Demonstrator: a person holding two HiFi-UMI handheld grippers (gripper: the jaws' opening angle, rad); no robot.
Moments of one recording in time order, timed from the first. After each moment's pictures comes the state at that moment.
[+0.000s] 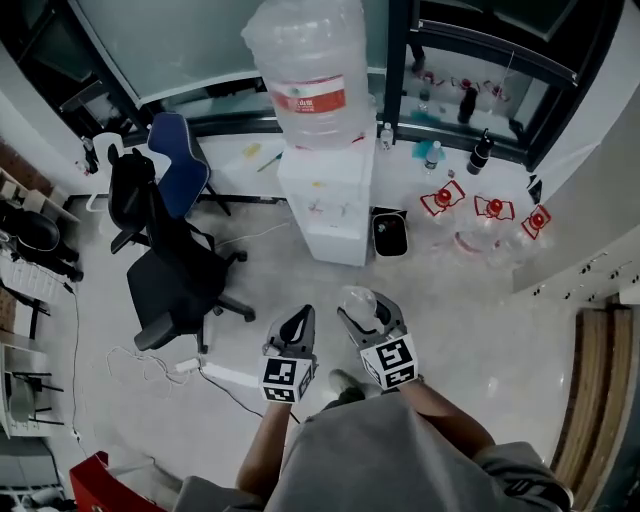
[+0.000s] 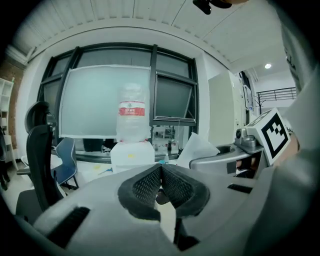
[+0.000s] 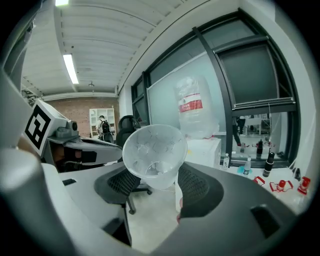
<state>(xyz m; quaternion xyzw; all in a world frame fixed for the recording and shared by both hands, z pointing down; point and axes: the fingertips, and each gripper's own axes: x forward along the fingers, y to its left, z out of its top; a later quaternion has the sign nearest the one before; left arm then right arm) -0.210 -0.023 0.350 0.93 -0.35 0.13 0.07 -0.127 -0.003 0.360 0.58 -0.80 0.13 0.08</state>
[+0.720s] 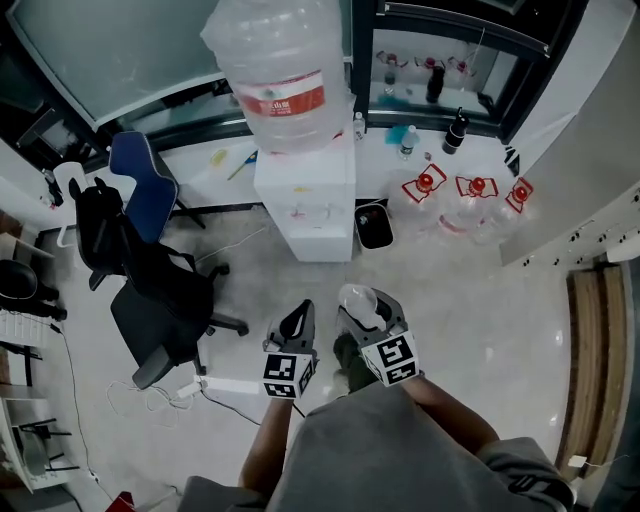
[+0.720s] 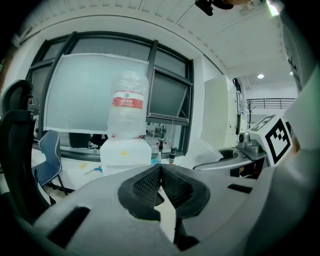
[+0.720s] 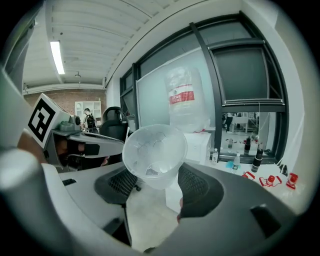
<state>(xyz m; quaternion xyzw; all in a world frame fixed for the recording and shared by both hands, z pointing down) -0.200 -0.084 0.379 0.95 -0.27 0.14 0.10 -0.122 -0.045 0.392 0.64 -0.75 0.15 0.11</state>
